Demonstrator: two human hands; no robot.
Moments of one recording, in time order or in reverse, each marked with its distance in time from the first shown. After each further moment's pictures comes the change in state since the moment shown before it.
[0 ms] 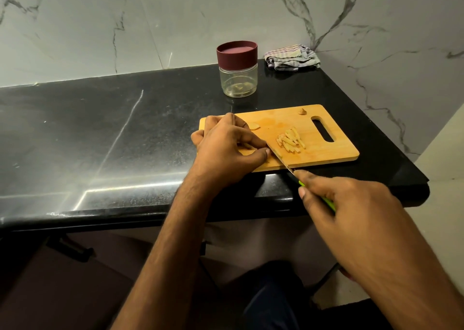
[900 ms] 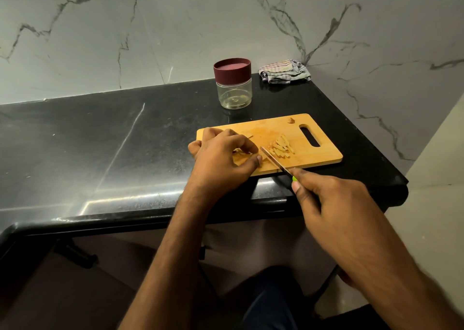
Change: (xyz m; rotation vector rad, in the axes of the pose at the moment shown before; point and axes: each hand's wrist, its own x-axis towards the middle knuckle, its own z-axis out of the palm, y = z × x) left_hand -0.008 0.004 0.002 0.084 0.041 0.011; right_hand 0.002 0.008 0.006 0.119 0.087 -0.078
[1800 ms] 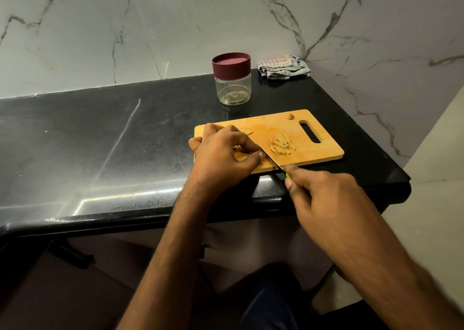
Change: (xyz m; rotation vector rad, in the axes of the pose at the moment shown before) left_hand 0.004 -0.003 0.002 -0.017 -0.002 0.010; right_hand 0.008 -0.011 0.004 -0.053 -0.046 0.020
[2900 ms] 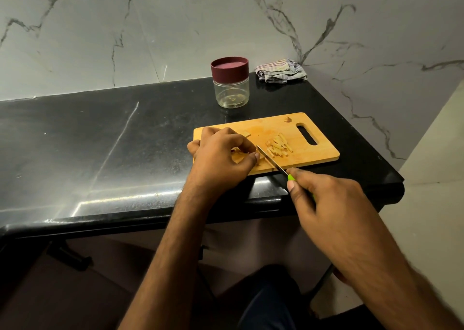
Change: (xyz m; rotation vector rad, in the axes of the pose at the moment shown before) left_hand -0.002 0.000 0.000 -0.013 0.019 -0.003; right_hand -0.008 0.001 -0.004 0.041 0.049 0.006
